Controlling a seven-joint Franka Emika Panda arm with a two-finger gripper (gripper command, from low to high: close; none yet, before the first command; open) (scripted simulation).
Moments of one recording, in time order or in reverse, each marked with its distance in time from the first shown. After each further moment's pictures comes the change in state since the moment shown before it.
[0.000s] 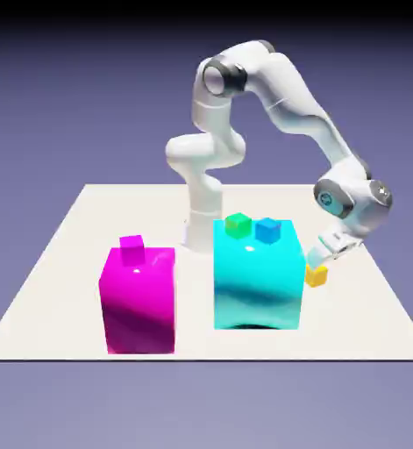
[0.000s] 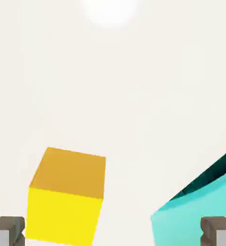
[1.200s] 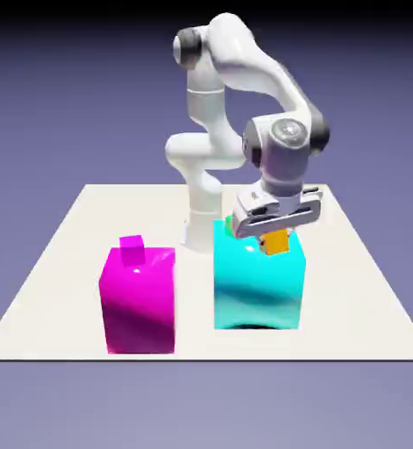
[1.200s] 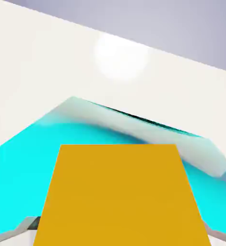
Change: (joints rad) arm -0.336 -0.460 -0.242 0.116 0.118 -0.345 -0.368
